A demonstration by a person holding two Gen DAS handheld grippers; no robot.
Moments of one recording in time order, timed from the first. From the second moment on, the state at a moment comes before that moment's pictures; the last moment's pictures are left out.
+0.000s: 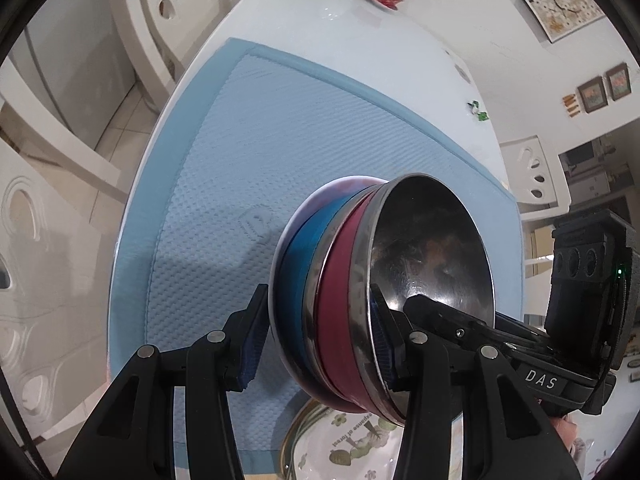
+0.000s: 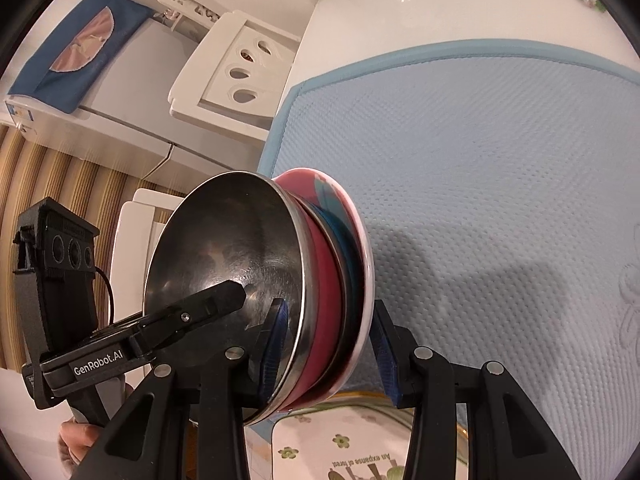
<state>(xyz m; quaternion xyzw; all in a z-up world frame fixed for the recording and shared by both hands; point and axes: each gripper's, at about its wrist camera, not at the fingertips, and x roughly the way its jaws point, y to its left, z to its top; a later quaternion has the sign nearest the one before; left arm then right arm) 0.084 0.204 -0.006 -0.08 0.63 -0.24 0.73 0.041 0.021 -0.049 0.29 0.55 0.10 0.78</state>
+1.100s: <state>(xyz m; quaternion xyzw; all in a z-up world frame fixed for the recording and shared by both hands) -0.033 0.203 -0.004 -0.12 0.65 -0.19 0.72 -0.061 0.026 -0.042 0.27 0.59 0.12 0.75</state>
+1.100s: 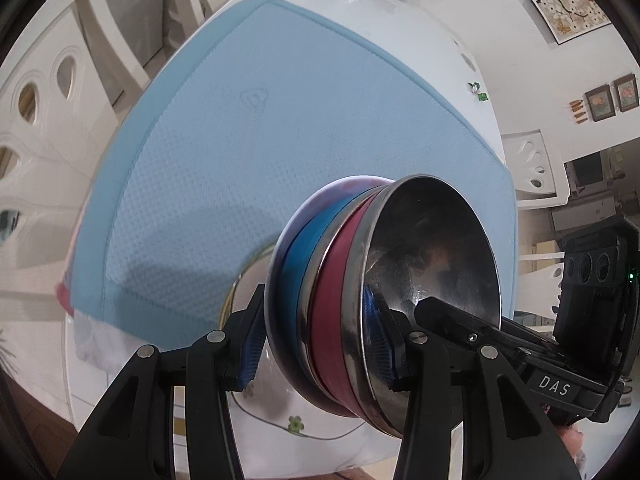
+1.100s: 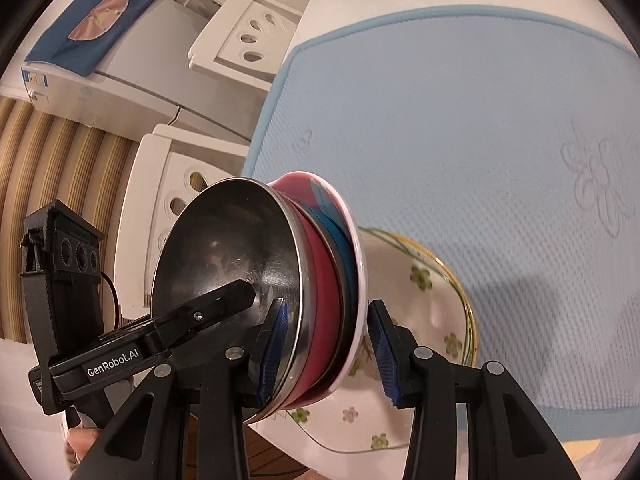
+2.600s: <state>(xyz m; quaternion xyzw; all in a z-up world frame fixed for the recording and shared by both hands) -0.058 0.174 -0.034 -0.07 0.68 -0.22 0.70 -0.101 0.027 -0.073 0.26 0.63 0.09 0.73</state>
